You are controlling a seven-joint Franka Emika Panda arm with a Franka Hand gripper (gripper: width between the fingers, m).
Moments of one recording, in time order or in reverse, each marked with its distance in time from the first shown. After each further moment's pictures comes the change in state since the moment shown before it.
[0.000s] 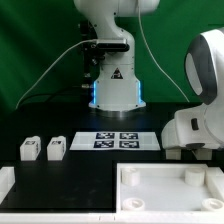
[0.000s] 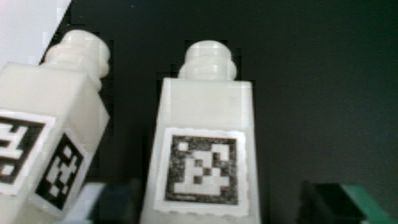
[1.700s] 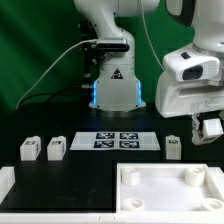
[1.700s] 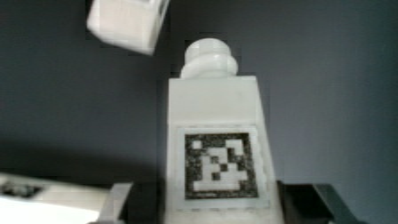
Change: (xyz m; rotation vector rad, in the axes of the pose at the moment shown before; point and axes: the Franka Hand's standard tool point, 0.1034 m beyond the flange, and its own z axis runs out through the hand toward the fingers) arm -0.004 0.034 -0.106 -0.013 0.718 -0.225
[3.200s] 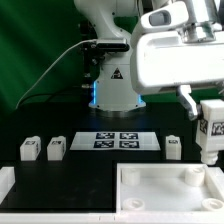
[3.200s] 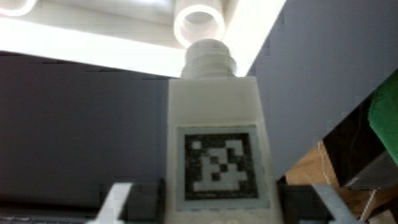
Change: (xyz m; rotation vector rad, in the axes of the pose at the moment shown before) arm 0.105 0.050 -0.087 -0.112 0.736 -0.035
